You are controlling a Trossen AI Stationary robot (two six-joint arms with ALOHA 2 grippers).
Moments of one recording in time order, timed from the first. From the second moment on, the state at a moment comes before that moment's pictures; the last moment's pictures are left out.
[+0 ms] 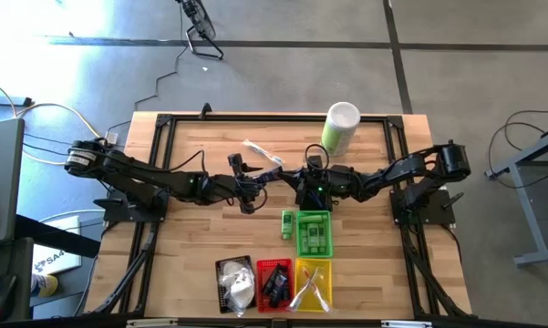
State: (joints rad) left arm -0.13 1.36 0.77 0.18 -0.62 0.29; right arm 0.00 1.63 0.63 0.98 0.25 0.58
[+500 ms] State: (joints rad) left arm -0.13 1.26 0.77 0.12 -0.62 0.25; right arm 0.03 1.47 0.63 0.72 0.10 0.57
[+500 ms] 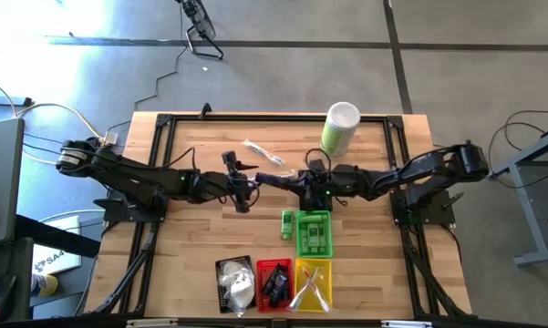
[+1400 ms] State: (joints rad) left arm -0.19 1.23 0.77 -0.20 -0.51 -0.24; right arm 0.26 1.39 0.63 0.68 0.29 0.47
